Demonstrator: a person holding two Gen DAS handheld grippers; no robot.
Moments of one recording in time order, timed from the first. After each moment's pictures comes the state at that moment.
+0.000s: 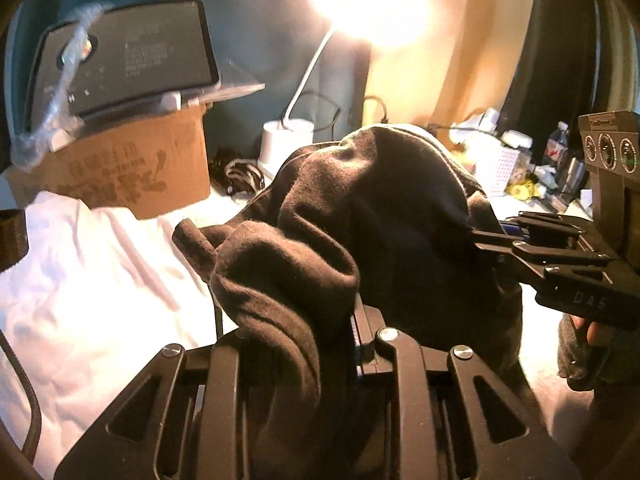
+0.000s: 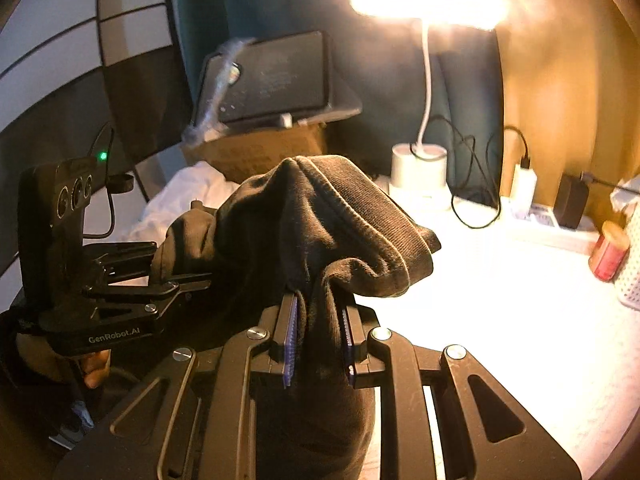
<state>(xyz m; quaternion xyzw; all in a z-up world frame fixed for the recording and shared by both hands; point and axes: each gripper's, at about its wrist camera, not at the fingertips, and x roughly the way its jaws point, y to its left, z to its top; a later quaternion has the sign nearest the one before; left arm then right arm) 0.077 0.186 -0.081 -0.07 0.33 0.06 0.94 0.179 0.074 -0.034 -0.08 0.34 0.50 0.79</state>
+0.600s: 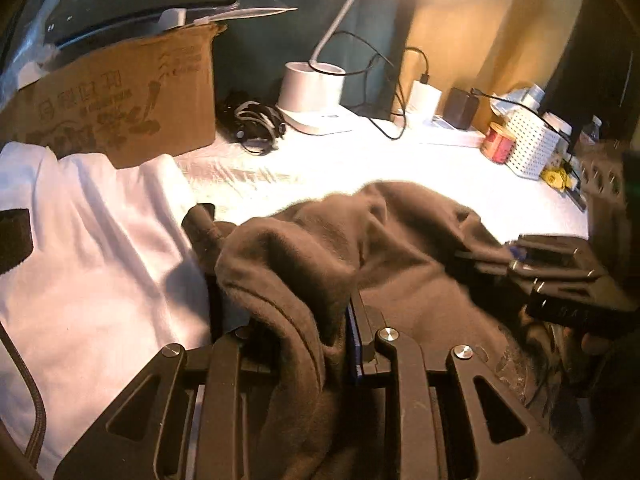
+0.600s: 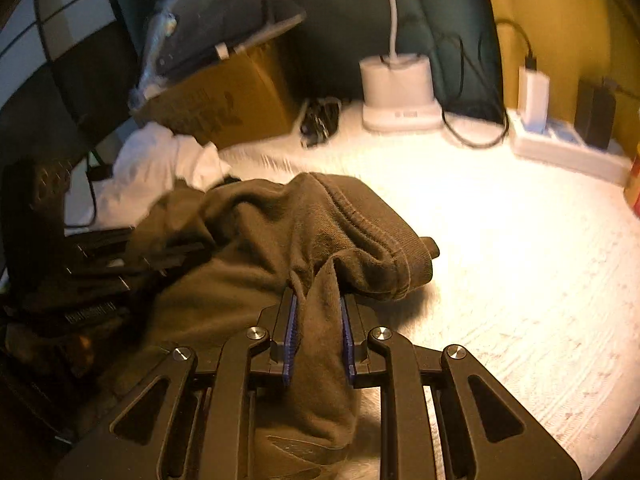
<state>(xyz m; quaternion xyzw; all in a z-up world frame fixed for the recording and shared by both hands) 0.113 0.215 -0.118 -0.11 0.39 0.08 0.91 0.230 0.090 -0.107 -0.07 0.45 0.48 0.75</state>
